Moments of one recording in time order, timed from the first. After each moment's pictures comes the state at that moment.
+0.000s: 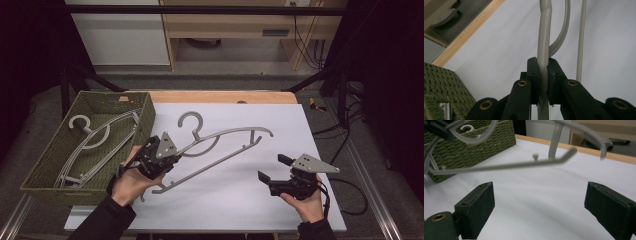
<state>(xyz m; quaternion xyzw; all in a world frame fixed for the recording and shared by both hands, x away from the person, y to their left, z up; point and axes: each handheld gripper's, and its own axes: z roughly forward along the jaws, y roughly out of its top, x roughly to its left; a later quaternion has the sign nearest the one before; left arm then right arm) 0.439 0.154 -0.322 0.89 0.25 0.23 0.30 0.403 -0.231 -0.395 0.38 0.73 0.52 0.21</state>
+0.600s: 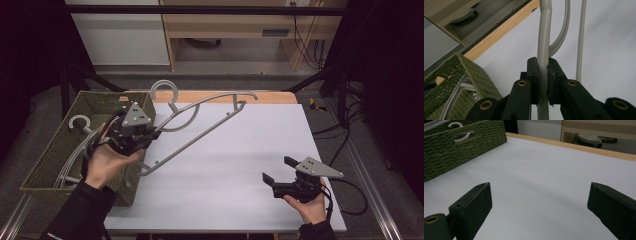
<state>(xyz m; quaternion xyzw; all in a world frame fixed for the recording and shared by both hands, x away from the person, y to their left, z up) 0.452 0.204 -0.259 0.86 0.30 0.25 0.33 0.398 -0.240 -0.401 0.40 0.72 0.51 0.23</state>
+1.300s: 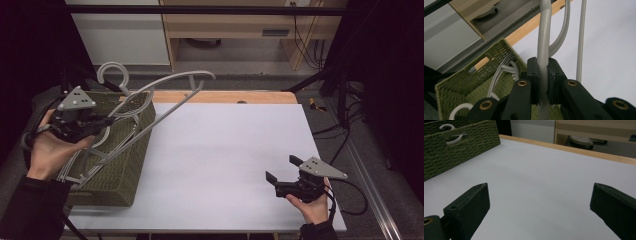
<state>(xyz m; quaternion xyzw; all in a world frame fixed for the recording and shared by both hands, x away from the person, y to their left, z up) 0.457 0.301 -0.230 0.84 0.34 0.29 0.31 0.395 -0.243 -0.397 0.42 0.71 0.51 0.24</state>
